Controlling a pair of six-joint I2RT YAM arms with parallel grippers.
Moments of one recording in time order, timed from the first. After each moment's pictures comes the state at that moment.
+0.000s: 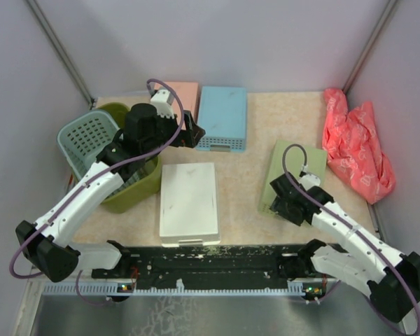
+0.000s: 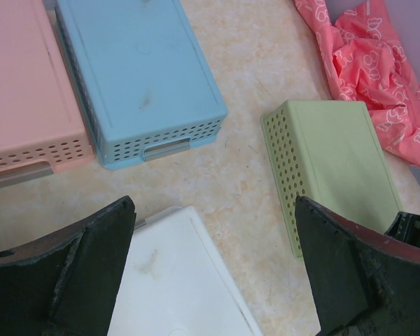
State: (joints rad) left arm -0.61 1.27 1.29 -0.31 0.01 -0.36; right arm 0.61 0.87 0.67 -1.01 0.36 1.09
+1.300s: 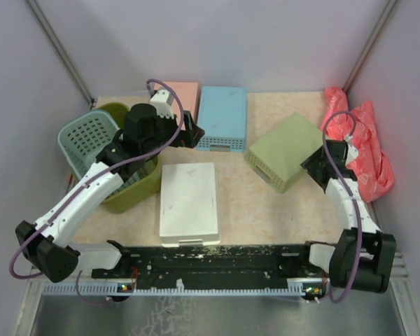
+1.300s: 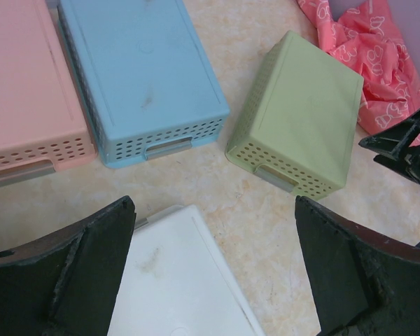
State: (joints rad) left arm -0.61 1.27 1.29 -0.32 0.00 -0.34; right arm -0.10 1.13 0.77 -0.44 0.15 0.66
